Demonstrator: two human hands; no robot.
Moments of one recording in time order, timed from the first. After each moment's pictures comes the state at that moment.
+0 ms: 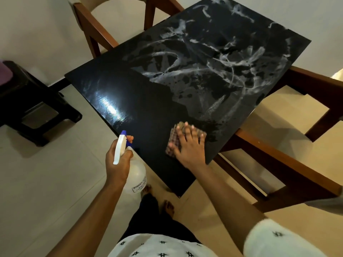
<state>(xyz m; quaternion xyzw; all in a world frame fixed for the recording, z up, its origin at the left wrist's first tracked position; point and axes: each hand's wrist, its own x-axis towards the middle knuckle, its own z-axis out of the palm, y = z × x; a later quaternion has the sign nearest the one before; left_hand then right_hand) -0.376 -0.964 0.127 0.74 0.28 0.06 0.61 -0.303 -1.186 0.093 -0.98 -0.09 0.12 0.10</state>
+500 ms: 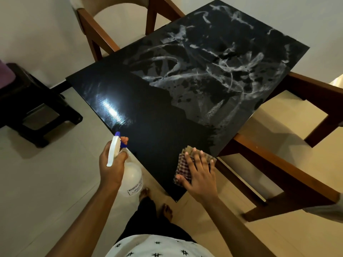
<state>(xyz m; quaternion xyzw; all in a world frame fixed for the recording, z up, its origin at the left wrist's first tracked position) -0.374 -0.959 0.138 0.73 0.30 0.08 0.61 -0.381 -1.234 0.082 -0.98 -0.11 0.11 0.12</state>
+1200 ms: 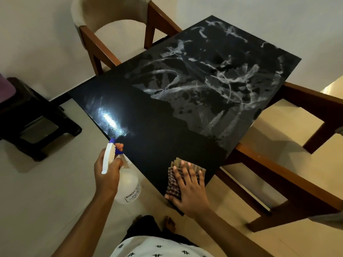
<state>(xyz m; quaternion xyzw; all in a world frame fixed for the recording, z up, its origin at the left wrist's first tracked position) -0.359 -0.937 0.156 0.72 0.29 0.10 0.63 -0.384 -1.184 0.090 -0.98 -0.17 0.13 0.06</state>
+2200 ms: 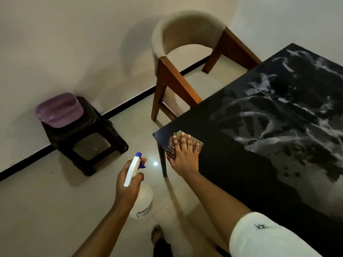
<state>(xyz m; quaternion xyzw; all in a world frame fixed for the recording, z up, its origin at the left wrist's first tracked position) -0.234 -0.642 0.179 0.74 0.29 0.06 0.60 -0.099 -0.787 0.098 -0.98 -0.17 0.11 0.05</state>
